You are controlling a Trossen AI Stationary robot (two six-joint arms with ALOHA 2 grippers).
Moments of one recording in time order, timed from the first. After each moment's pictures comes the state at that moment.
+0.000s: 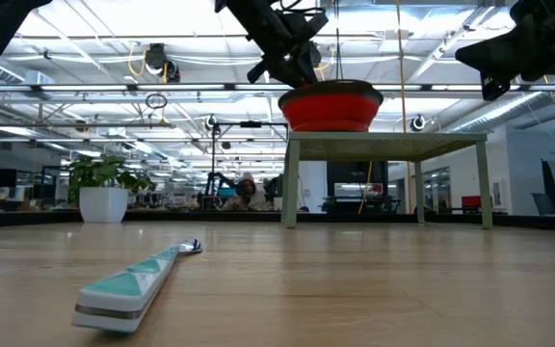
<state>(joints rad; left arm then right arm) 0.31 1.92 1.89 -0.63 -0.15 -0.29 -0.02 0.00 0.19 -0.14 0.03 0.09</state>
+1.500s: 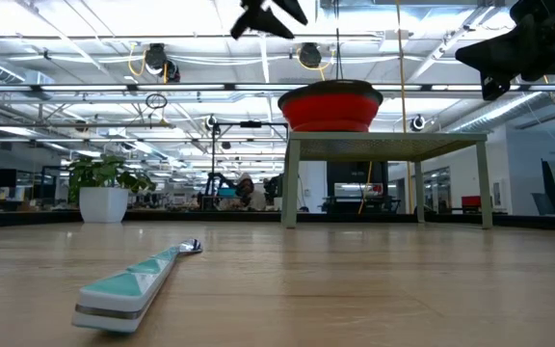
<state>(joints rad) 0.27 1.74 1.89 -0.68 -0.11 -0.33 -0.02 0.00 0.19 -0.14 0.02 0.09</state>
